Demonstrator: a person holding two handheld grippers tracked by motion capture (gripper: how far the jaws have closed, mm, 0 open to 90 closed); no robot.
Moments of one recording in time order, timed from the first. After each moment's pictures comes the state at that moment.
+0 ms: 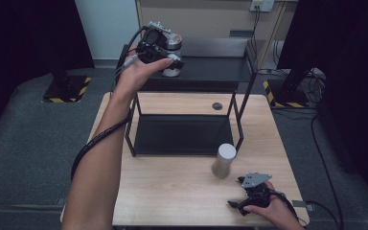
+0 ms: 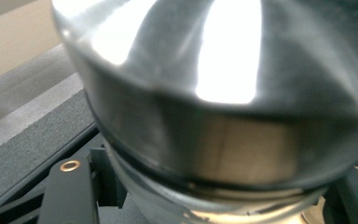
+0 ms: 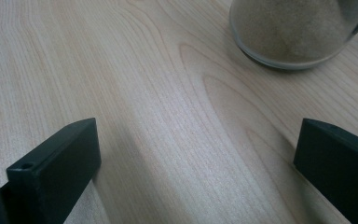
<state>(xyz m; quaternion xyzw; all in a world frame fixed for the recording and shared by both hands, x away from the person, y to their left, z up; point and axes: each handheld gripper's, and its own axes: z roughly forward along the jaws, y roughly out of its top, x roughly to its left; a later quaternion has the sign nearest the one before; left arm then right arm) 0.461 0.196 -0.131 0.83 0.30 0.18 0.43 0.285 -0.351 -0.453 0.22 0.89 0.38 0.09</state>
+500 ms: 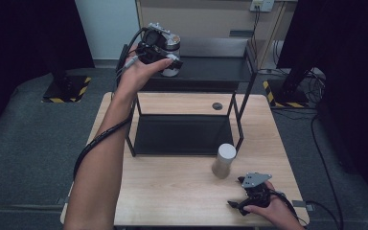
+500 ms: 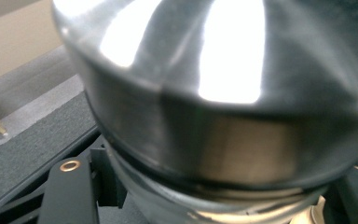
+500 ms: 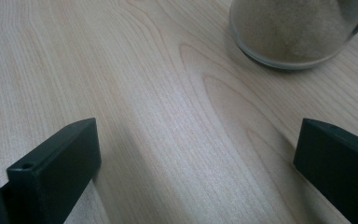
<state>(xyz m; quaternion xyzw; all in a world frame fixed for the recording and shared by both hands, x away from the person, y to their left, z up) 0.463 0.195 -0.138 0.83 0.32 0.20 0.42 0.285 -0.352 -0.453 0.22 0.89 0.38 0.09</state>
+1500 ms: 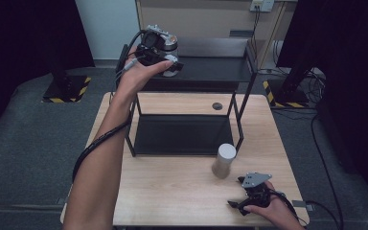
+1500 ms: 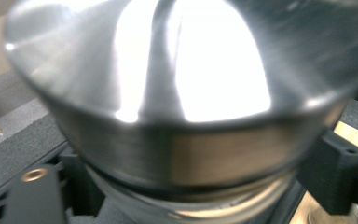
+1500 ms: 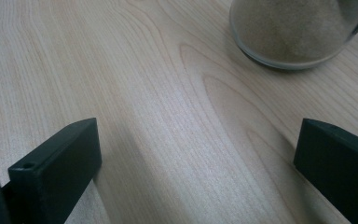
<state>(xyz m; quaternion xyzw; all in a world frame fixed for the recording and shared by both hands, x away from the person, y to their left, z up) 0.457 0.199 -0.142 0.82 0.32 0.20 0.43 0.285 -0.352 -0.453 0.22 0.89 0.38 0.09</state>
